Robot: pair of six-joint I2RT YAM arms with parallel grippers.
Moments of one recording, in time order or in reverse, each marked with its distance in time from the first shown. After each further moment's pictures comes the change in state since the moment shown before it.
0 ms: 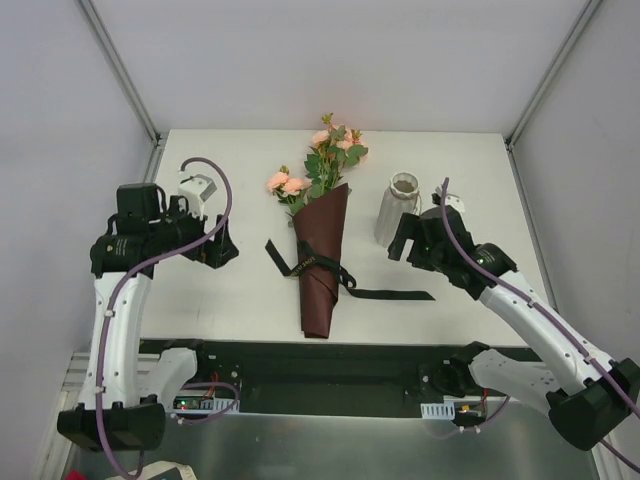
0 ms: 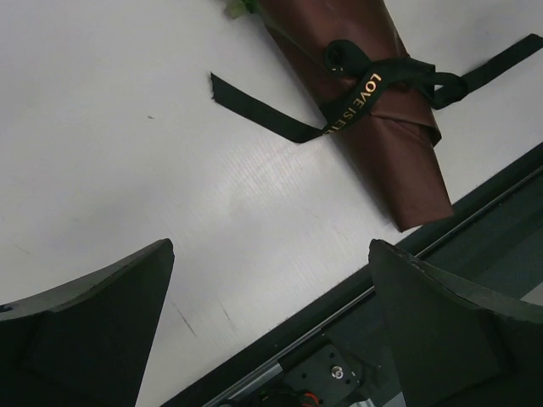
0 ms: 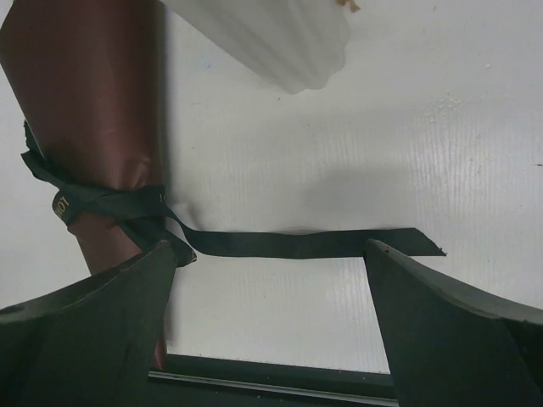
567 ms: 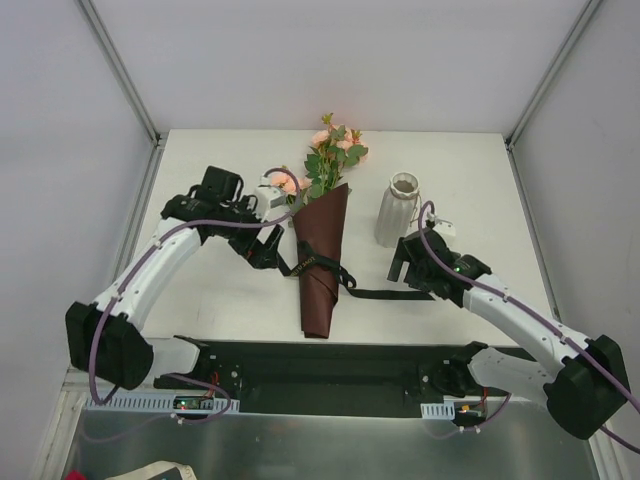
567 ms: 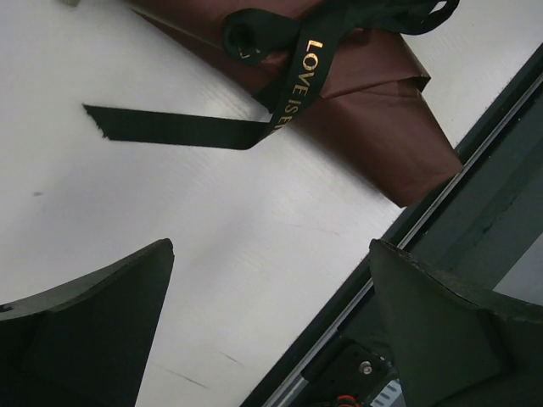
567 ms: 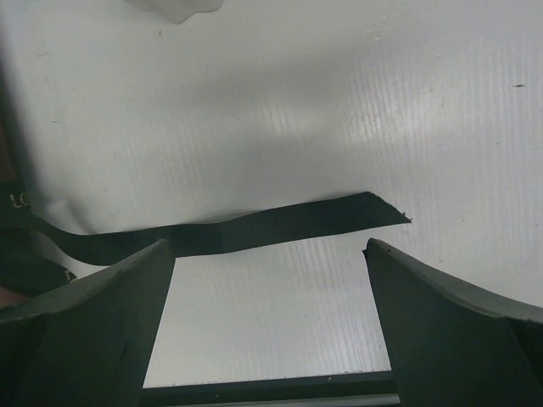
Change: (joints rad) left arm -0.370 0.345 0.000 0.098 -0.087 0.058; right arm 0.057 0.071 -0.198 0.053 0.102 0.095
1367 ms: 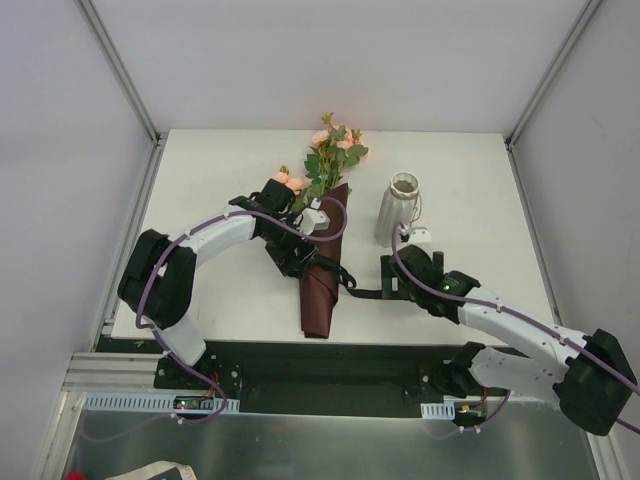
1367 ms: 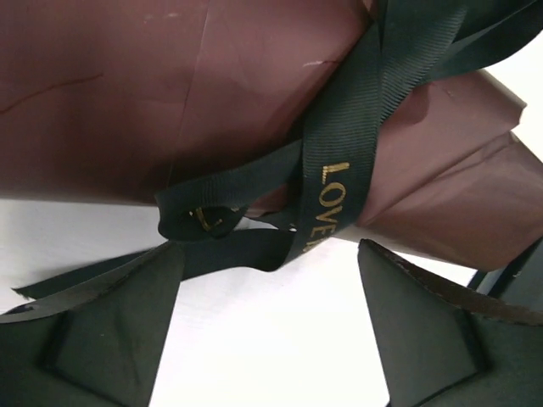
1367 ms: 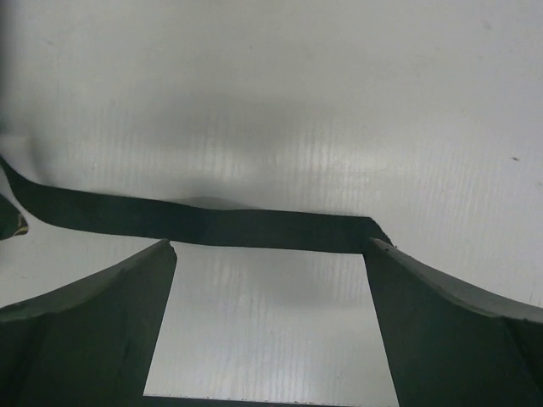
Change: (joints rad) left arm -0.196 0.428 -0.020 0.272 -0.014 0.155; right arm 0.145 -0.047 -0.116 0.118 0.122 -0.200
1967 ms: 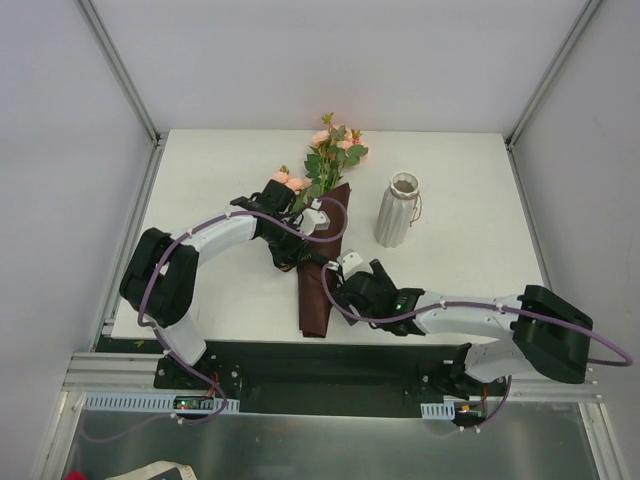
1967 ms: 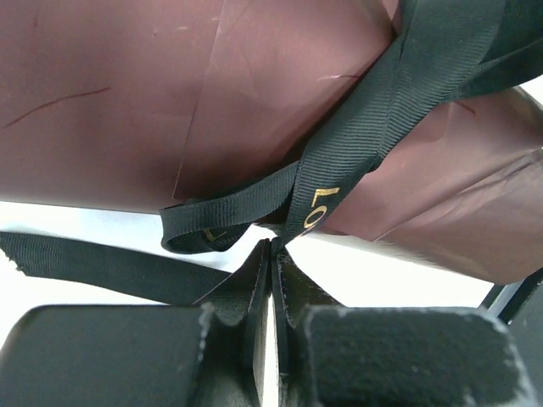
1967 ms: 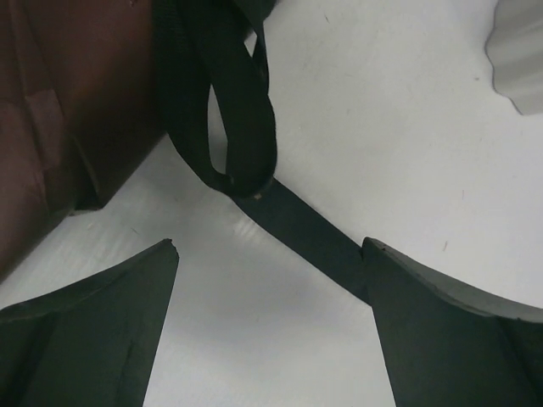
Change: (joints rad) left arm 0.000 0.026 -0.003 0.038 -0.015 0.019; right arm 0.378 0.301 -0.003 0.349 0.052 -0.296
